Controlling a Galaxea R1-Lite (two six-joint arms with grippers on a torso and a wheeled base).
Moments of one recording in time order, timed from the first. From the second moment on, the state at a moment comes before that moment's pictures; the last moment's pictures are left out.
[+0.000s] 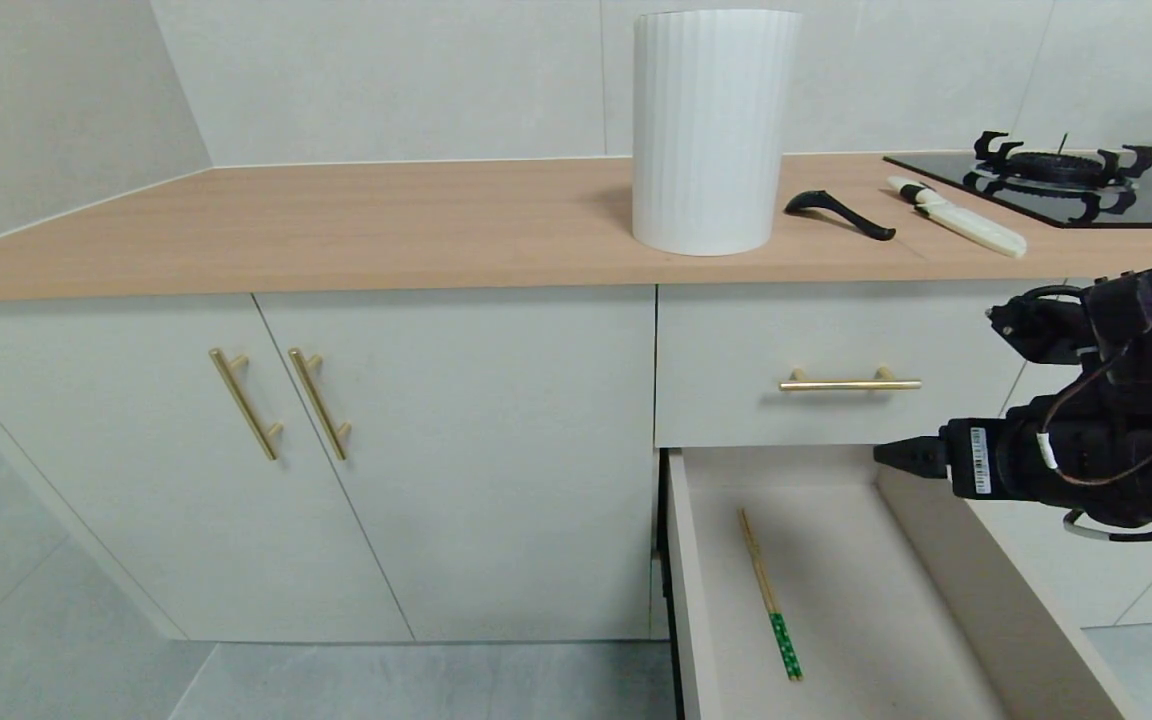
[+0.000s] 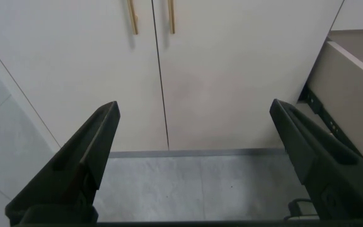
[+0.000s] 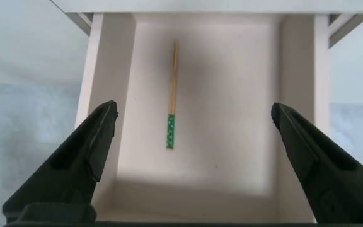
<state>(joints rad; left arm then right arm) 0.00 0.00 0.00 0.00 -0.01 0.01 0.40 1.48 -0.93 0.06 -0.19 0.26</state>
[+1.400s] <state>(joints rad) 0.00 0.00 0.00 0.00 -0.01 0.01 0.40 1.46 -0.92 0.06 -0.19 0.26</state>
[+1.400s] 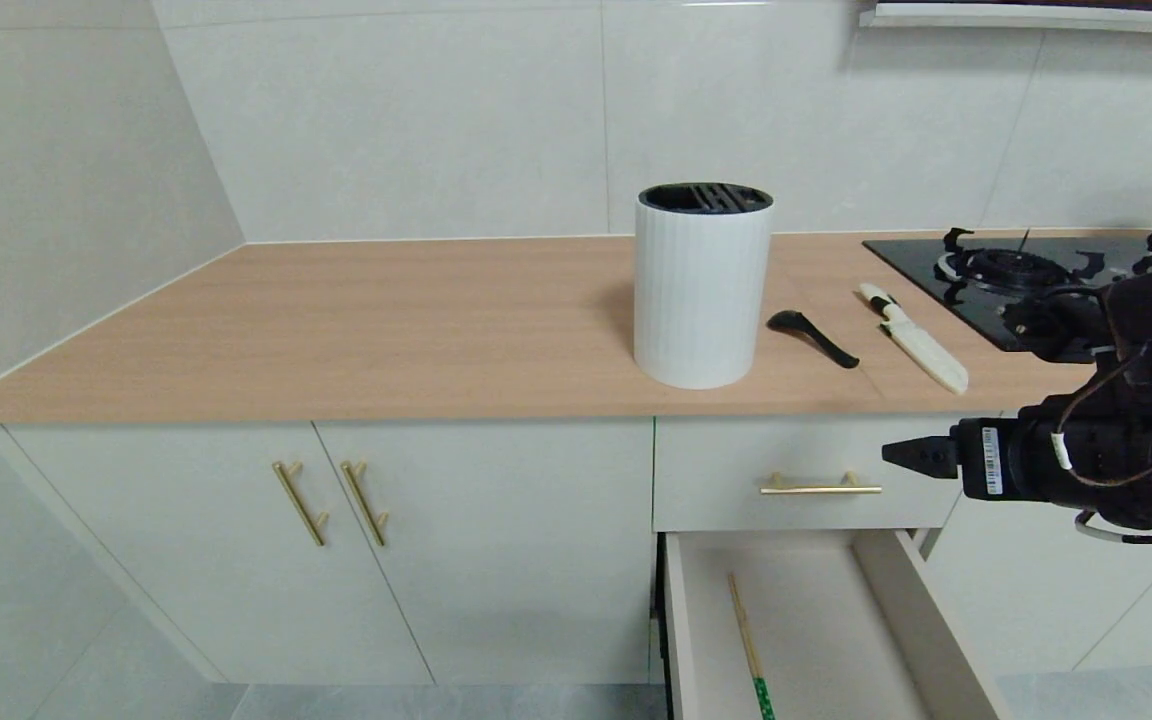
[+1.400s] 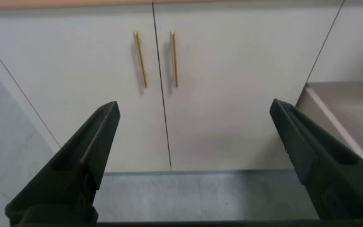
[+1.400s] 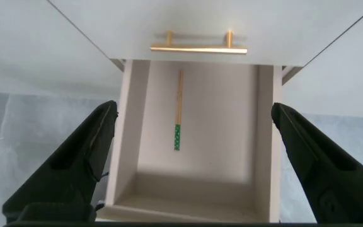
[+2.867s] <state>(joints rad) 0.00 0.00 0.00 0.00 -0.01 0.01 0.13 2.00 -1.28 -0.44 0.26 -0.09</state>
